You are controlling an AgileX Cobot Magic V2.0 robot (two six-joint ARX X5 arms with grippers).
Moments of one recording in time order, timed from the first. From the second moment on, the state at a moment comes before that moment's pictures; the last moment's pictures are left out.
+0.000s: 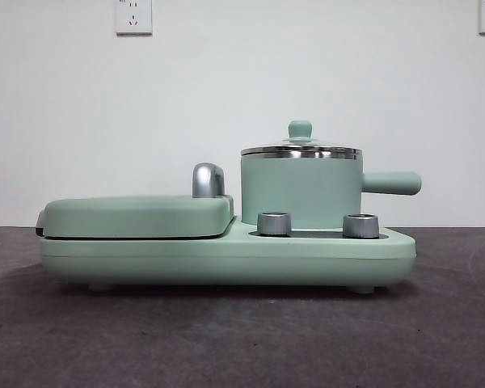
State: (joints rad) left arm -0.73 1.03 1.45 -1.20 0.00 -0.08; right arm 0.55 0.63 1.07 -0.93 -0.21 0.30
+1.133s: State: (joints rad) left arm -0.73 0.49 0.90 -0.83 0.00 -0.25; right arm 0.56 0.63 1.06 -0.87 -0.23 0.30
